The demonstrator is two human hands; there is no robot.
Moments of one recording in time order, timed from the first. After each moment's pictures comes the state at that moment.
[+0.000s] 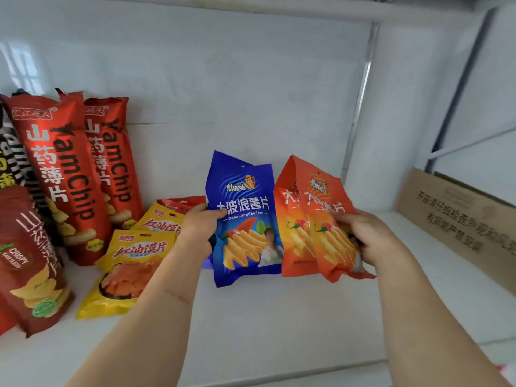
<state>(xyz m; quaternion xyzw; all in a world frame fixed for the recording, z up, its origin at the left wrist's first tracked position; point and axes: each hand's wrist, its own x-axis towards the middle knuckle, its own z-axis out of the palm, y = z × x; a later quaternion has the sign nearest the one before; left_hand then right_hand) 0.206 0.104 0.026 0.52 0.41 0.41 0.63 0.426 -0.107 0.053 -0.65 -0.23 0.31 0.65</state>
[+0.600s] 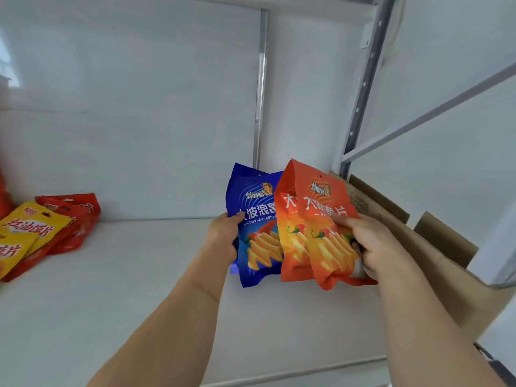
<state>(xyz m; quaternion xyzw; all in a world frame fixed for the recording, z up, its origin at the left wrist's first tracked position) 0.478 -0.041 0.003 0.43 0.38 0.36 0.73 0.642 -0.242 0.056 -0.70 -0.17 0.27 0.63</state>
